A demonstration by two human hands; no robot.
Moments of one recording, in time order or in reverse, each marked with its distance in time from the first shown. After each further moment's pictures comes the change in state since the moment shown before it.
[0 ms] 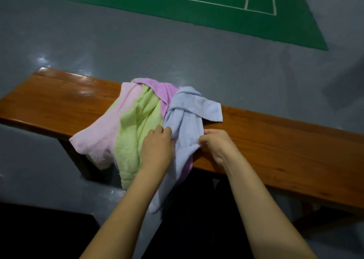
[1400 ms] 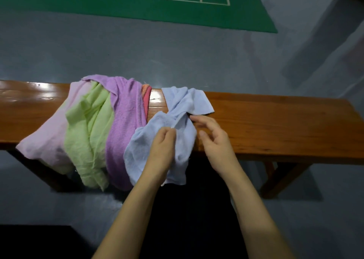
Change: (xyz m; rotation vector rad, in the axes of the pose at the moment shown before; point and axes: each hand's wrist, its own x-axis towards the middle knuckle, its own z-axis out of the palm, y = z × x) left_hand -0.067 0.137 -0.002 -1.100 -0.175 -0.241; right_hand -0.107 0.033 -0.108 -0.170 0.130 -0.614
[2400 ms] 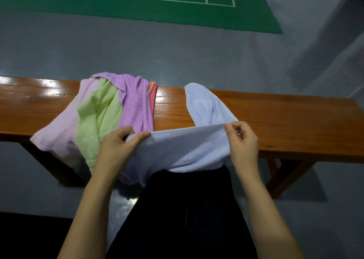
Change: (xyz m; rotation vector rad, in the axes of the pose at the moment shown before) left_hand 0.003 -0.022 -0.111 0.401 0.154 0.281; right_hand -0.018 0.017 -0.029 -0.085 0.418 0.070
